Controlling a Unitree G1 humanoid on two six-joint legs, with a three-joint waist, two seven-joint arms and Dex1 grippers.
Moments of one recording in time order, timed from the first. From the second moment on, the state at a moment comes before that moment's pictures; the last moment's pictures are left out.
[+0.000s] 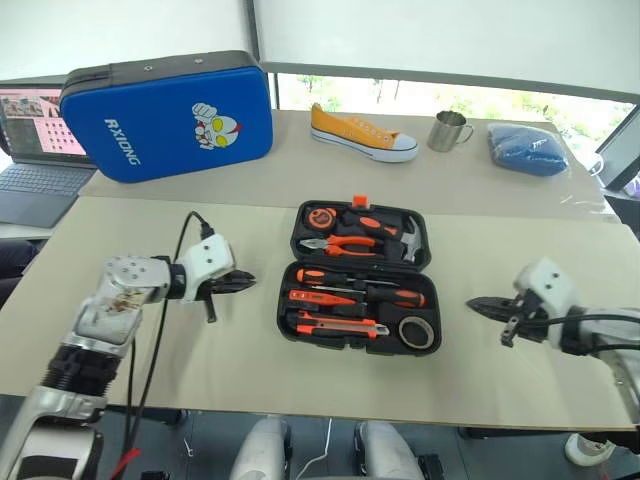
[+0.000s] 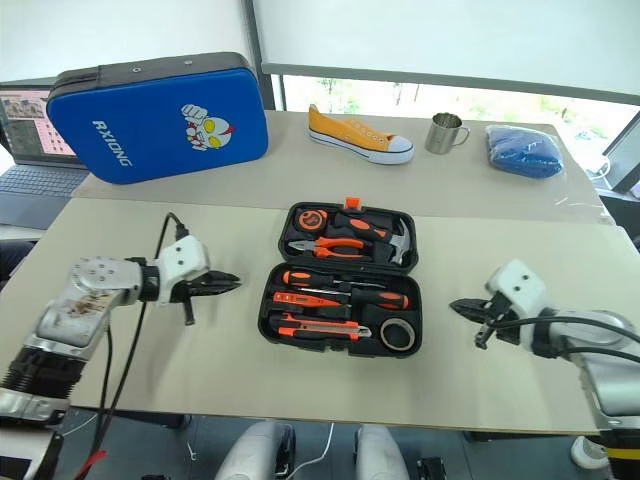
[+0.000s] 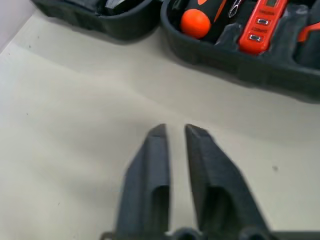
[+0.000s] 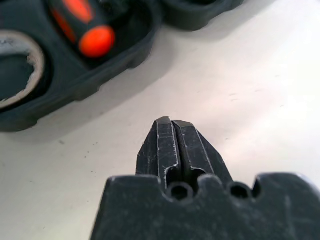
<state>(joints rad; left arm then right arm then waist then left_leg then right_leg) -0.45 0.73 -0.17 0.11 -0.12 0.24 -1.08 -0.08 -0.86 -0.13 -0.11 0.28 0.39 0.96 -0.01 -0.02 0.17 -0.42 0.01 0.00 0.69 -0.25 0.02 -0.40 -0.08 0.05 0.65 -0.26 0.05</state>
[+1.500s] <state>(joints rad) -0.25 0.92 -0.16 -0.16 -0.14 0.26 -1.21 0.14 -0.93 -0.13 -0.35 0.23 0.30 1.03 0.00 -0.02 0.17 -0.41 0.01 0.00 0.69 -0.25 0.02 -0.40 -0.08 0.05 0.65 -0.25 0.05</state>
